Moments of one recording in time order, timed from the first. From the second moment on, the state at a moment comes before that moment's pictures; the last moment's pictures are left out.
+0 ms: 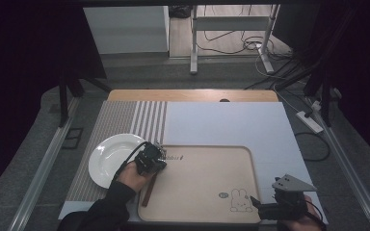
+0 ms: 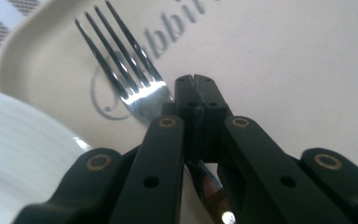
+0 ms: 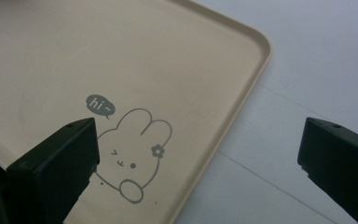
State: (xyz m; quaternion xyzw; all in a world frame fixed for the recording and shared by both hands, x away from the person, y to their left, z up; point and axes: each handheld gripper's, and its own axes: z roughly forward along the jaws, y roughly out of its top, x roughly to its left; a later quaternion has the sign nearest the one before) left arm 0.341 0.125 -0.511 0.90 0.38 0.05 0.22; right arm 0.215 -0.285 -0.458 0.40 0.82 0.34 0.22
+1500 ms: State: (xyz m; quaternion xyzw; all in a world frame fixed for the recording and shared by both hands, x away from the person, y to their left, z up) left arm 0.353 0.148 -0.494 0.87 0.38 0.06 0.30; right arm 0.213 -0.286 -0.458 0.40 0.82 0.34 0.23
